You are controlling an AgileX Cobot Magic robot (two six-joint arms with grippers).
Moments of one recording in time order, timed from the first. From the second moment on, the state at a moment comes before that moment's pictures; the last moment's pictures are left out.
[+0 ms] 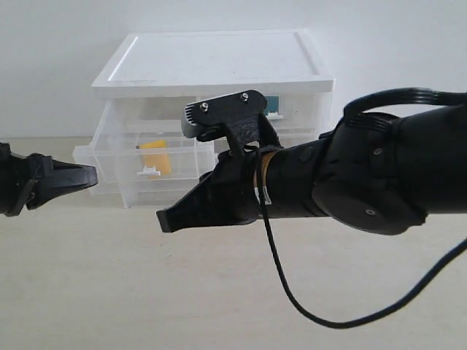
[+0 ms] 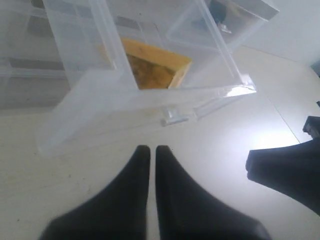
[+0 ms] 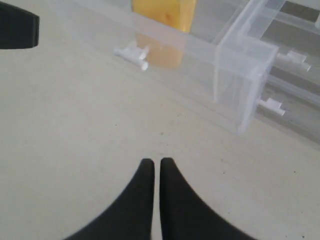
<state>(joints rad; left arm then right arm) 0.09 1.49 -0.62 -1.74 0.86 1.64 0.83 1.62 -0.96 -0.44 0.02 0.60</state>
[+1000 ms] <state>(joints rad) -0.01 1.84 -1.08 -1.70 0.87 1.48 0.75 1.76 -1.19 -0.41 -0.01 0.55</state>
